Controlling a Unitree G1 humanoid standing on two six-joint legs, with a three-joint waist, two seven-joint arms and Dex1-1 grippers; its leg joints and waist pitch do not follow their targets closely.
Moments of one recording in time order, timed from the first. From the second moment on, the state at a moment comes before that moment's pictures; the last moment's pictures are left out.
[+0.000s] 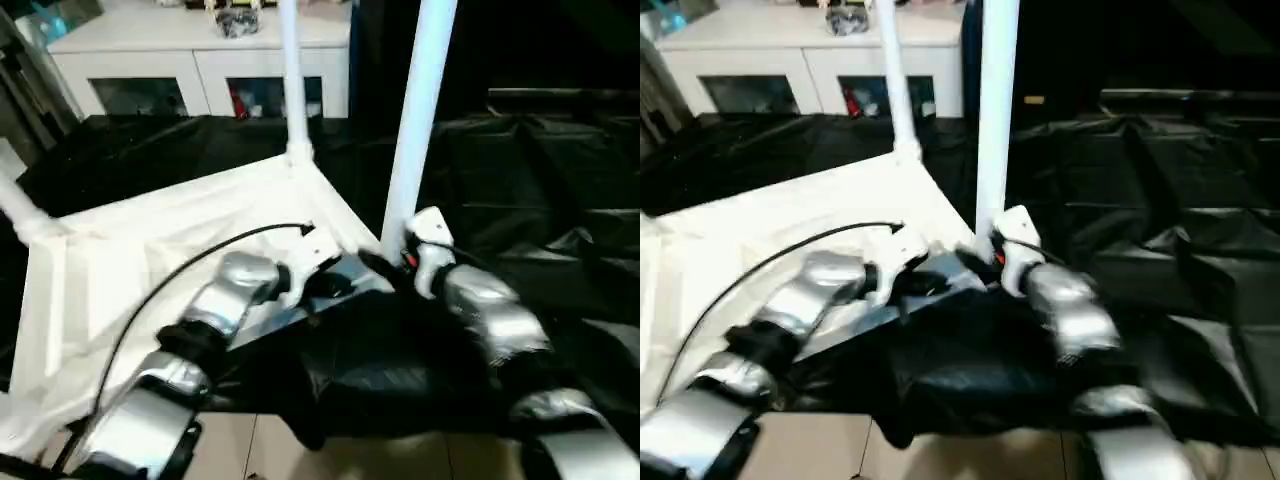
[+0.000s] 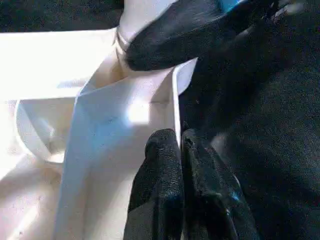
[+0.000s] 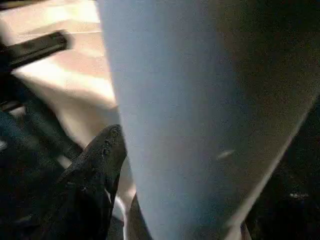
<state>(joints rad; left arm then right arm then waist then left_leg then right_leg) -0.68 0.22 -0.29 0.74 0.02 0.11 -1.08 -0.54 -0.26 0.09 0.65 0.11 0.06 0.89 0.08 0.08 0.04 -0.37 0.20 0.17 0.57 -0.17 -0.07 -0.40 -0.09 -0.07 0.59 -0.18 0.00</state>
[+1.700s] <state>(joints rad) -0.75 0.12 -0.24 0.82 0.05 0.18 -0.83 -0.62 -0.13 -0.01 0.80 0.07 0.01 0.52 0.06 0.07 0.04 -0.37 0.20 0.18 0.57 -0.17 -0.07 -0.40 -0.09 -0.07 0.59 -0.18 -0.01</state>
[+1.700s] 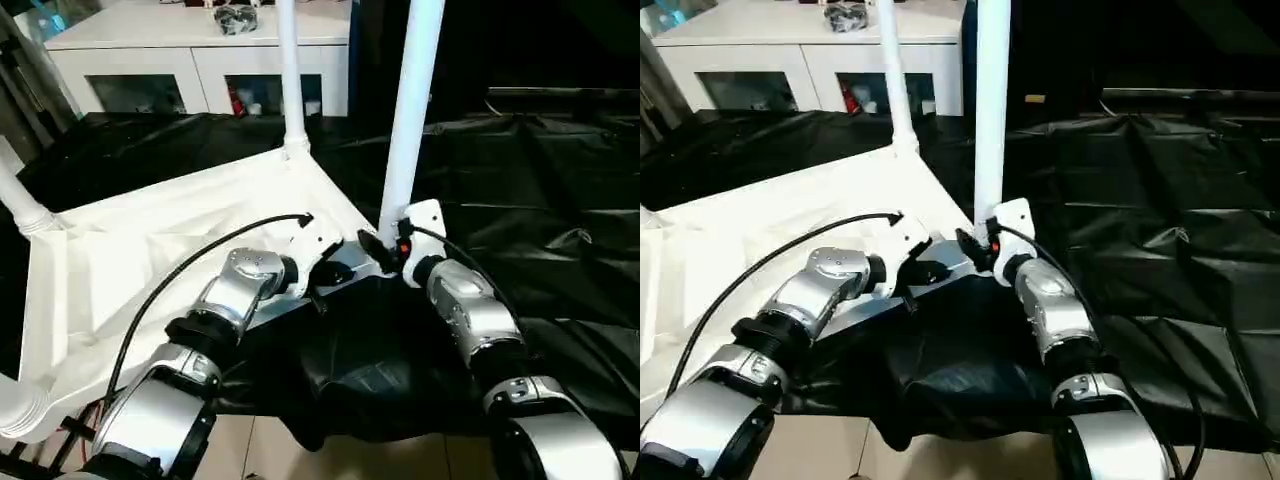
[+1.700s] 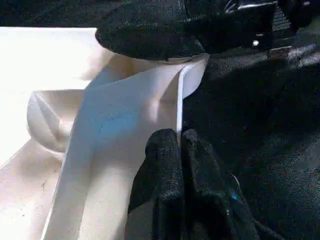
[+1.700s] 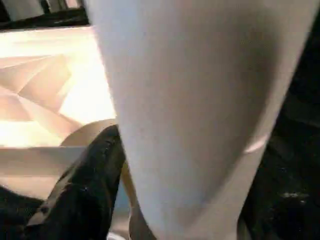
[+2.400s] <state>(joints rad) -0.68 0.15 -0.23 0.56 -0.01 0.21 -0.91 -0.30 -0.43 0.01 0.32 0.29 0.28 1.08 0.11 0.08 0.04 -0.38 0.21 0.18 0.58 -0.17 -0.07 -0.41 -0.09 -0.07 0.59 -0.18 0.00</state>
